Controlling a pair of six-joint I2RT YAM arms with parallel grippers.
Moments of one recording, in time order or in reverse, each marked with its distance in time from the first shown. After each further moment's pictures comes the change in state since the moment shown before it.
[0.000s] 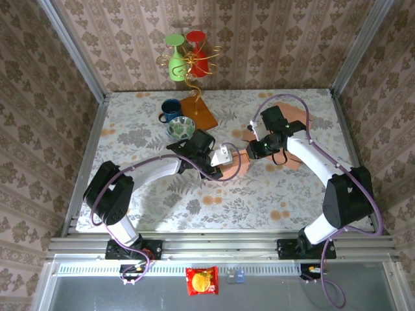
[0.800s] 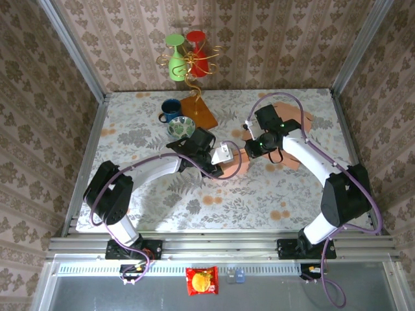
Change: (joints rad) left arm 0.000 0.002 0.027 -0.012 0.000 0.000; right arm 0.054 0.023 0.039 0.000 0.085 -0.002
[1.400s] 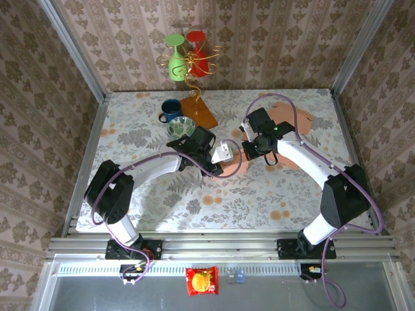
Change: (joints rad) left arm 0.006 0.012 0.014 -0.011 0.000 -0.001; right arm 0.077 -0.002 -0.001 0.005 0.160 0.075
